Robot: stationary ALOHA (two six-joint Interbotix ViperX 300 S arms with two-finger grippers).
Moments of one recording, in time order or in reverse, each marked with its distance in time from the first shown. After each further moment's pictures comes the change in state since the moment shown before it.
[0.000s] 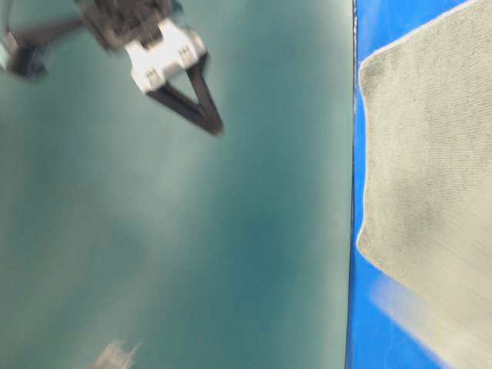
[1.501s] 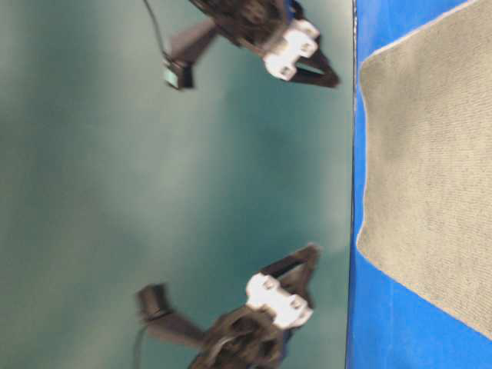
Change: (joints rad) left arm 0.824 0.597 -0.097 0.002 -0.193 0.403; right arm -0.291 0.394 -0.014 -0.052 0.012 0.098
